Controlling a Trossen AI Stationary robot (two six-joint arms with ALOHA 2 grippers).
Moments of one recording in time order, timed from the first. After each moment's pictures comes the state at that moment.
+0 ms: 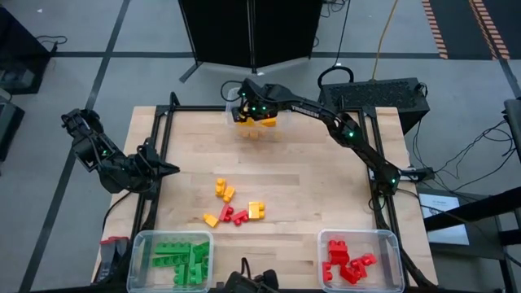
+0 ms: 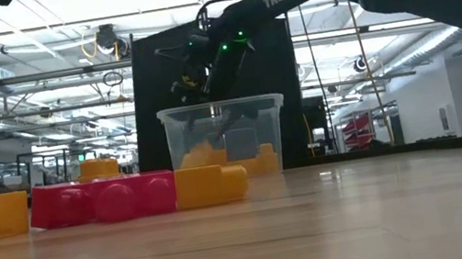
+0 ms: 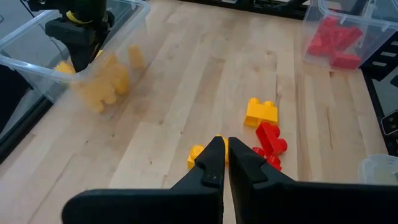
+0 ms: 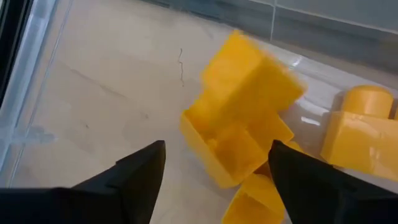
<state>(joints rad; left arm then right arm) -0.79 0.67 1.01 -1.22 -0.74 -0.78 -0.48 2.45 2.35 -0.90 -0.06 0.80</state>
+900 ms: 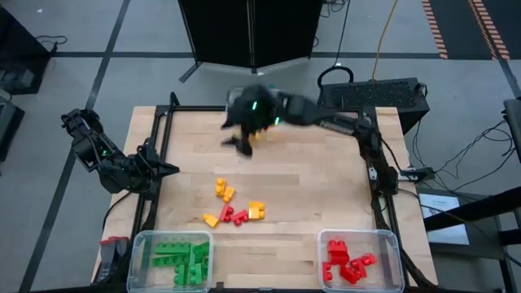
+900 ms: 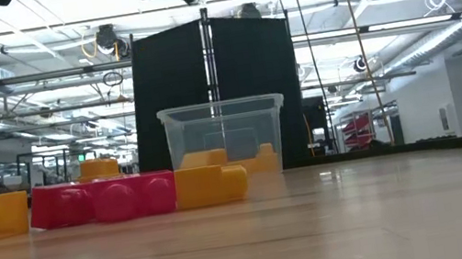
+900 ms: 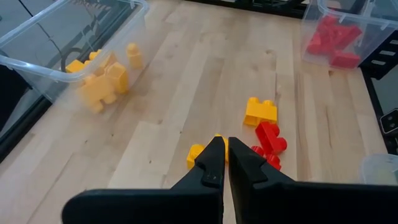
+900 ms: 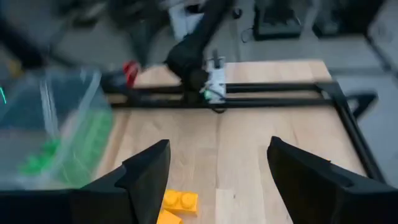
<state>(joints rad) -0.79 0.67 1.01 -1.22 -0.74 -0.78 -0.21 2.11 2.36 -0.76 -0.29 -0.04</state>
